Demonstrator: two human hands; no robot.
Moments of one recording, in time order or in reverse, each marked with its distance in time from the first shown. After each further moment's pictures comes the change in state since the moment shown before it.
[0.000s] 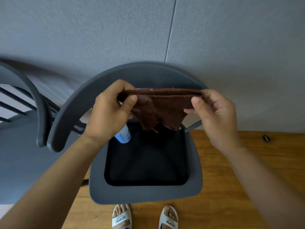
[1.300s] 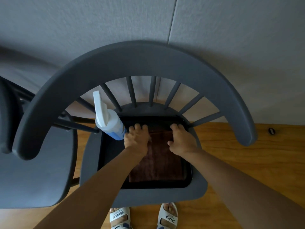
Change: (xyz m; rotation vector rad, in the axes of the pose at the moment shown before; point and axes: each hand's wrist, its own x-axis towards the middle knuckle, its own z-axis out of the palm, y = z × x) left_hand -0.016 -0.162 0.140 1.098 -0.652 -0.355; right_hand -0.019 0.200 0.048 -1.100 -0.547 0.502
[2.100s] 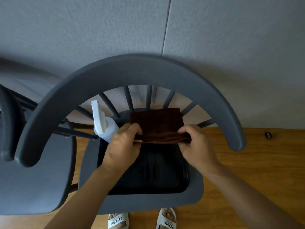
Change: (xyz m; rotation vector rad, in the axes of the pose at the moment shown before) left_hand -0.057 -0.035 -0.036 -0.562 0.617 0.291; right_hand -0.061 0.020 -0.057 0.444 0.448 -0.333
